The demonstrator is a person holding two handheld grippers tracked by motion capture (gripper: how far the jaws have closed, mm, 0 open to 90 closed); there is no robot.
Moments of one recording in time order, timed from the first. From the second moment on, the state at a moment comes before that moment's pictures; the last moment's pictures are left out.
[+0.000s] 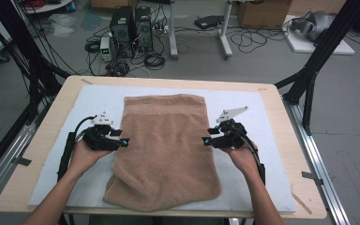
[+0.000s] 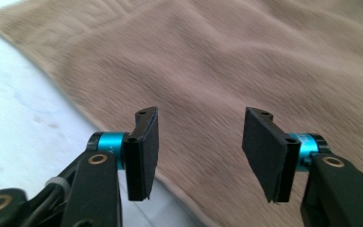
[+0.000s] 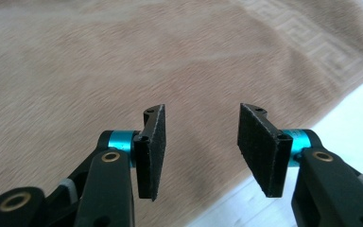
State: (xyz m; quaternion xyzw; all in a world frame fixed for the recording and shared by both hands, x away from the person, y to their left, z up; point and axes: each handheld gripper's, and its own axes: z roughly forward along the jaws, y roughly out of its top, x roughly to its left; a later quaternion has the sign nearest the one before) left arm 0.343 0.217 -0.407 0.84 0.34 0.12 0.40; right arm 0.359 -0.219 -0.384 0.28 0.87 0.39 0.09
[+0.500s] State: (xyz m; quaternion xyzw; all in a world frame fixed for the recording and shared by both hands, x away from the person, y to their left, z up) left arm 0.333 0.215 -0.435 0.87 0.33 0.10 0.36; right arm 0.323 -0.206 -0.436 0.24 0.91 0.35 0.06
